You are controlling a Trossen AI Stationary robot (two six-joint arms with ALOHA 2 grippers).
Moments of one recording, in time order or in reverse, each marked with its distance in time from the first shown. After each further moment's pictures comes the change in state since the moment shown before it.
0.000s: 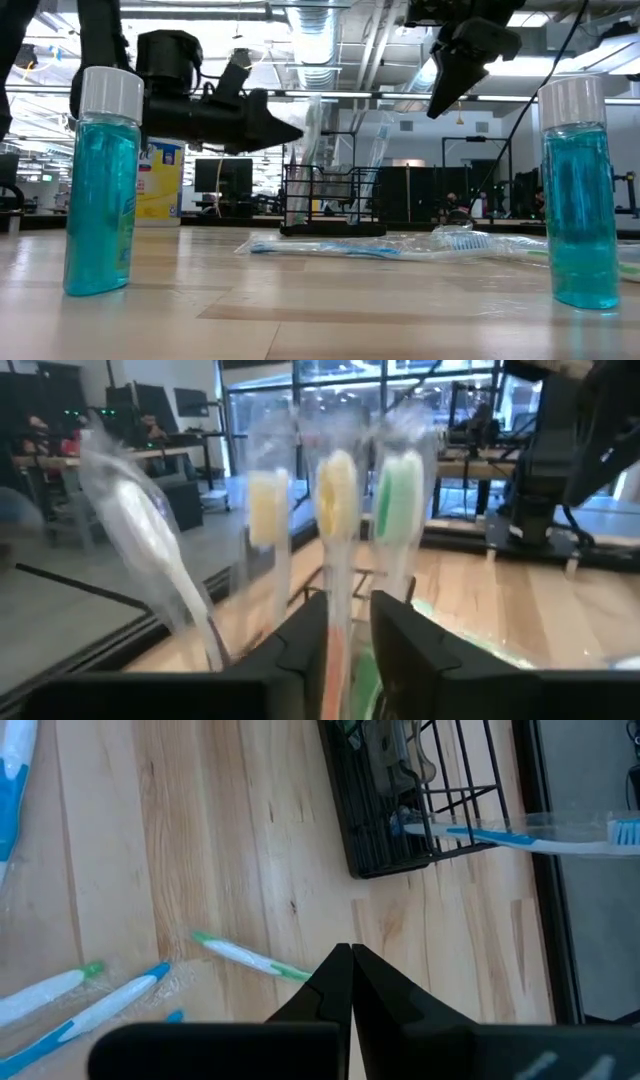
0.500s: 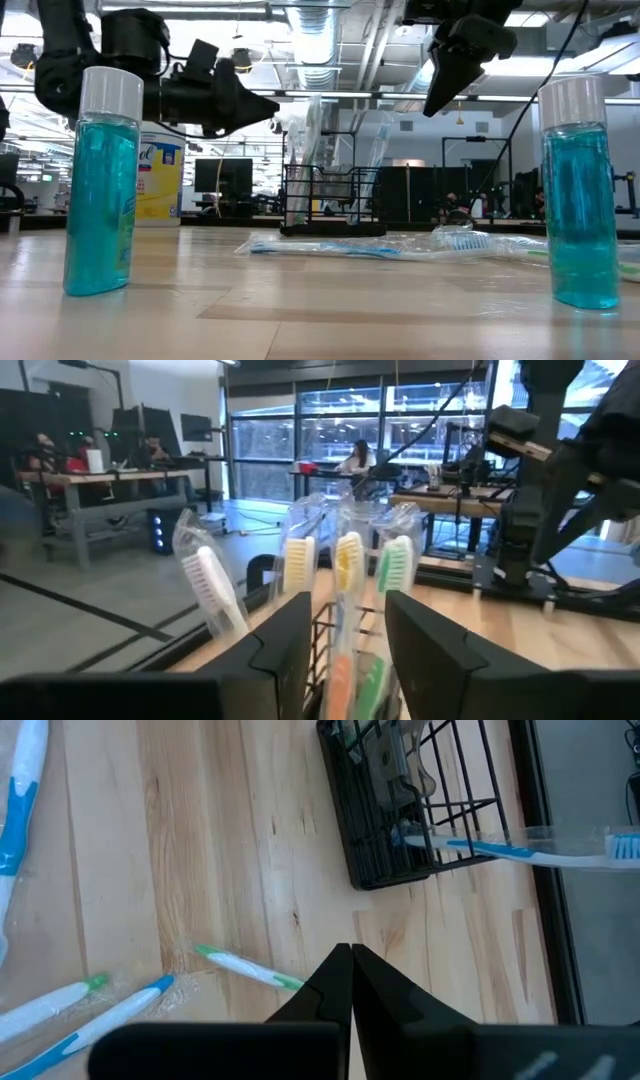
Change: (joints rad) left arm -0.012 -0.197 -0.128 0.000 0.002 -0.030; right arm 0.000 0.000 0.000 0.022 0.000 -0.008
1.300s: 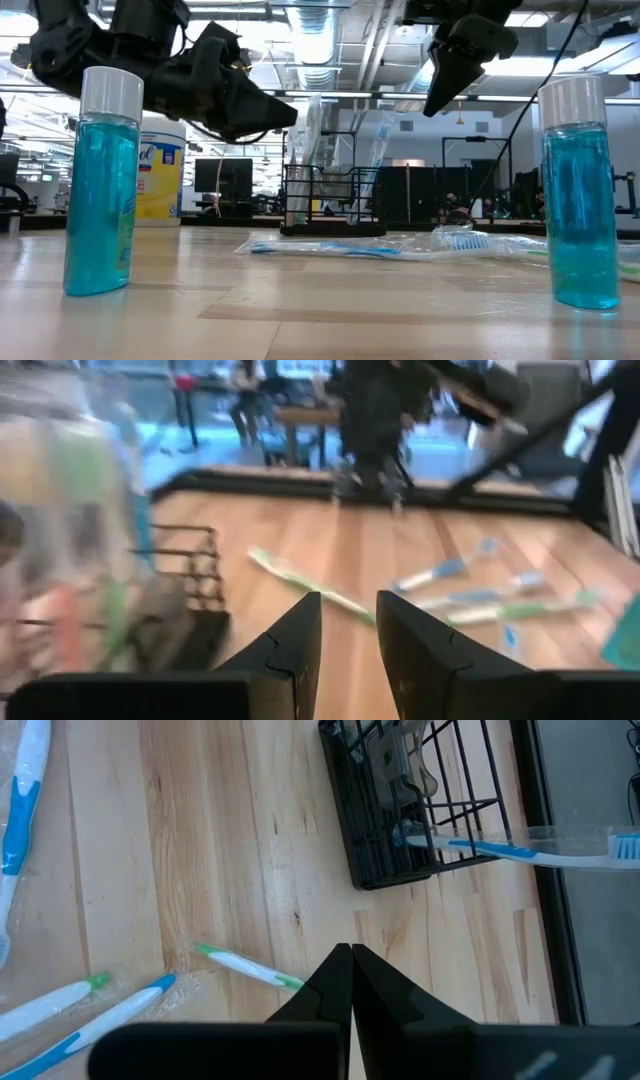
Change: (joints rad) left arm -0.221 -0.008 0.132 -0.393 0.084 -0.051; right arm 0.001 0.000 0.000 0.000 -0.003 0.000
